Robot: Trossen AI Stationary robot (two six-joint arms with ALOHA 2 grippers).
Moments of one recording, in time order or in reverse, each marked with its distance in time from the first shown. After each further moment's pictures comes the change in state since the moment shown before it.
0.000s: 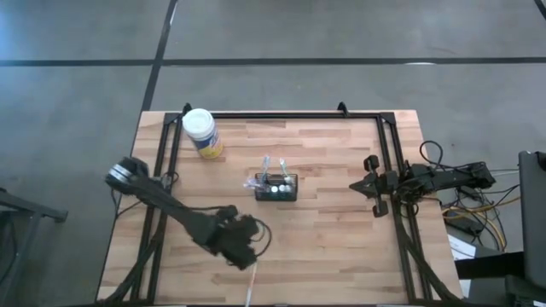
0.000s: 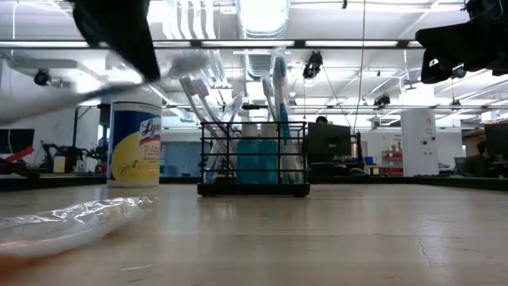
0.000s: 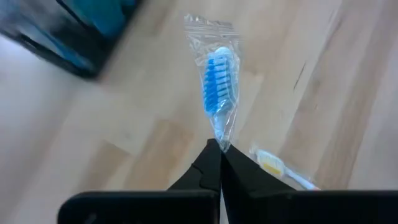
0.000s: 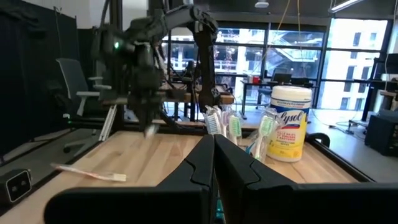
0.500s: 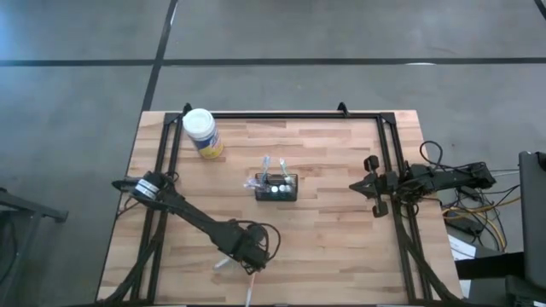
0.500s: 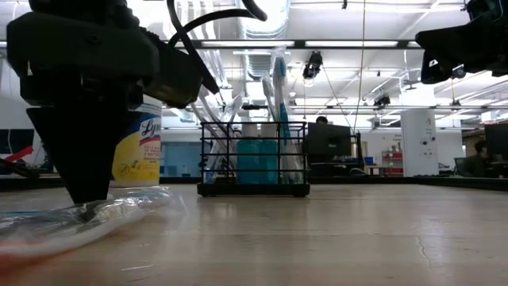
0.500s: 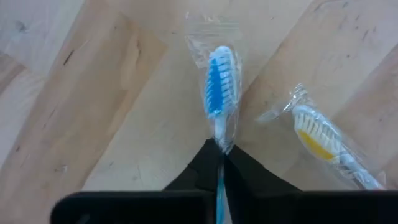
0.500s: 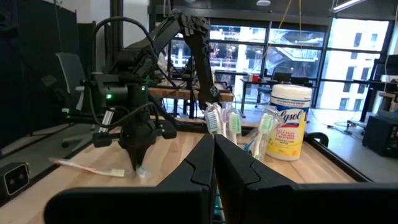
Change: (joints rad) left arm 0.049 0.322 0.007 0.032 0.314 -0.166; right arm 0.000 0.000 0.000 -0.011 -0.002 -0.020
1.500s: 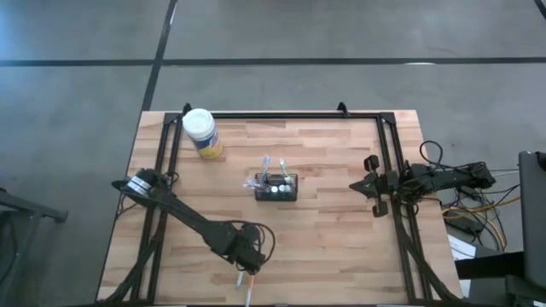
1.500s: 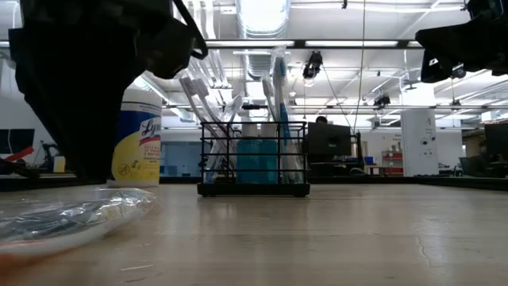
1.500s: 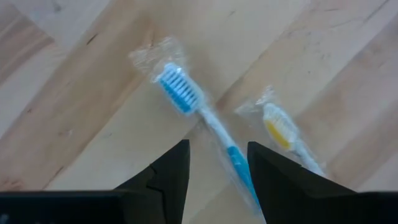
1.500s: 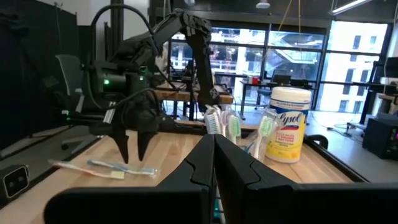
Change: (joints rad) left arm -0.032 -0.137 0.009 -0.025 -0.045 -0.176; right arm 0.000 0.000 0.000 0.009 -0.001 -0.002
